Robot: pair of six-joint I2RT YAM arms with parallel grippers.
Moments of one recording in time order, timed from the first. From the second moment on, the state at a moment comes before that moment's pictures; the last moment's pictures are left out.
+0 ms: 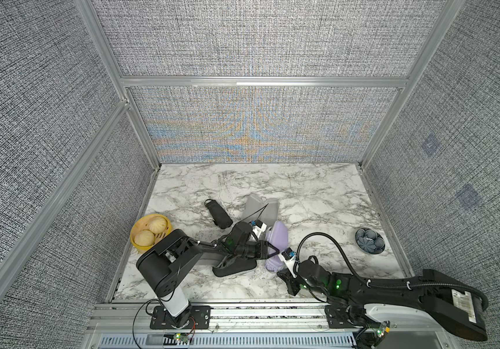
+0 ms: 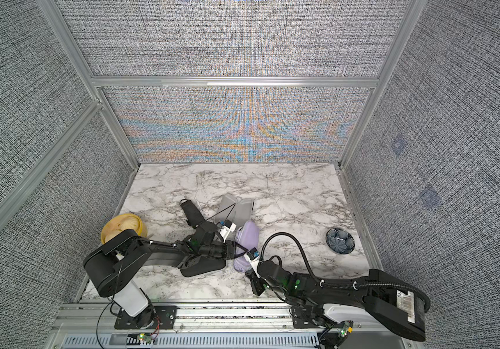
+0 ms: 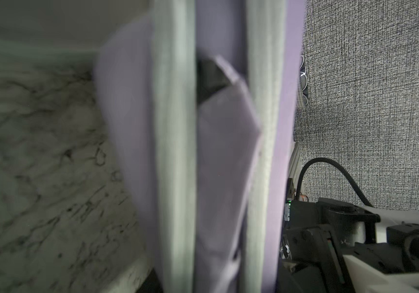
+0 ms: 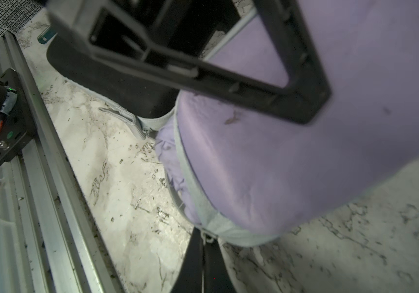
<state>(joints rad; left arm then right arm) -0.81 1.70 0.57 0.53 0.57 -0.85 1.15 1.11 0.21 0.24 0.04 0.45</state>
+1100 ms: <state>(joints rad) -1.01 1.63 0.64 0.27 0.24 -0.74 1.08 0.94 0.14 0.00 0.10 0.55</state>
